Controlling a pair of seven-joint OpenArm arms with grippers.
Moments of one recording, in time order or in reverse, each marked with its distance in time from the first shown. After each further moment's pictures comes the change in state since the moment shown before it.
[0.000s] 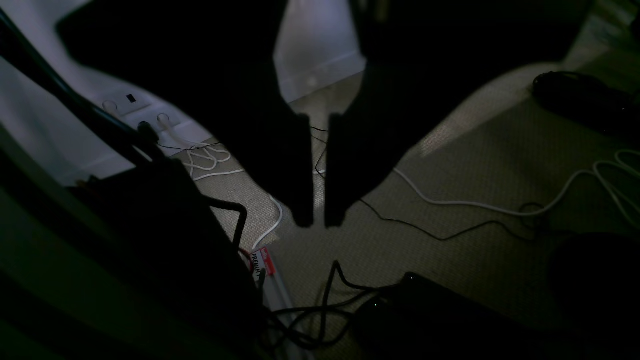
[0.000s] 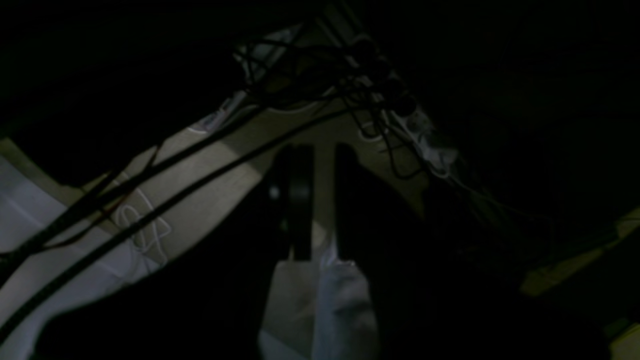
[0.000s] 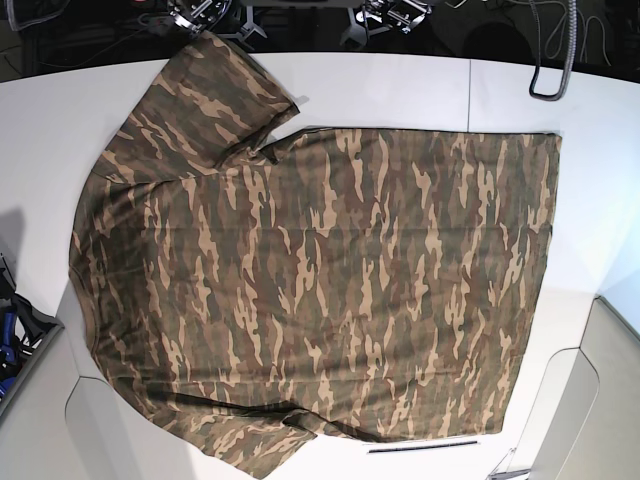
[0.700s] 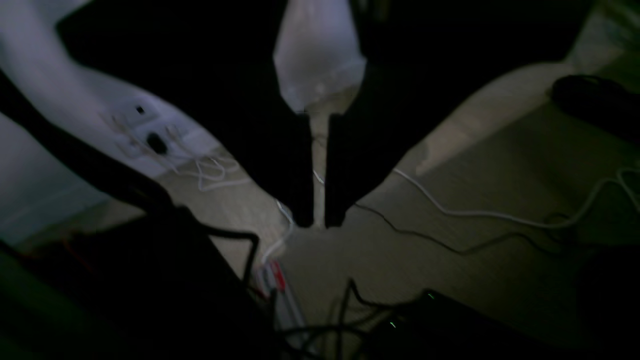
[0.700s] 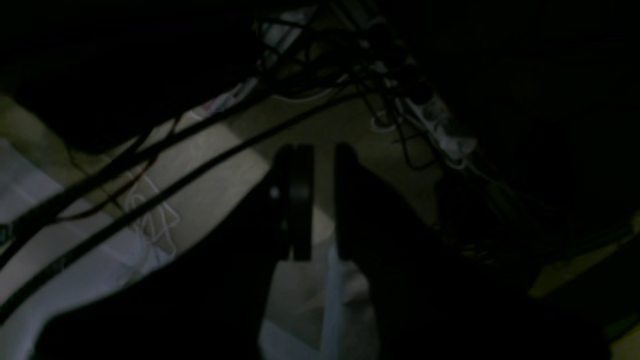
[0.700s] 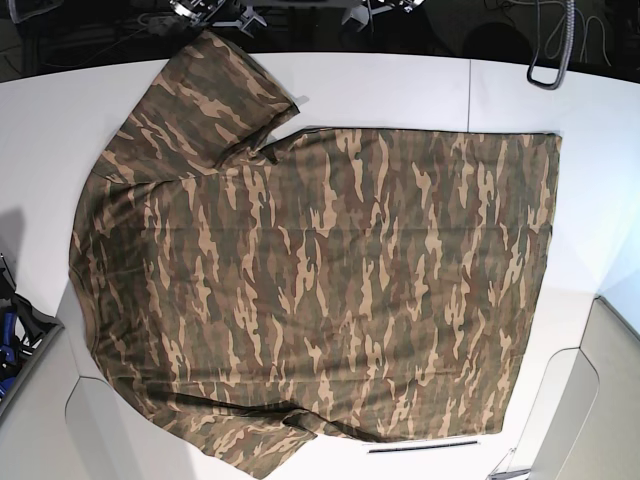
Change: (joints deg) left arm 3.8 -1.2 0.0 0.7 -0.2 -0.2 -2.6; right arm -2.7 0.0 0.0 0.5 0.0 0.0 0.0
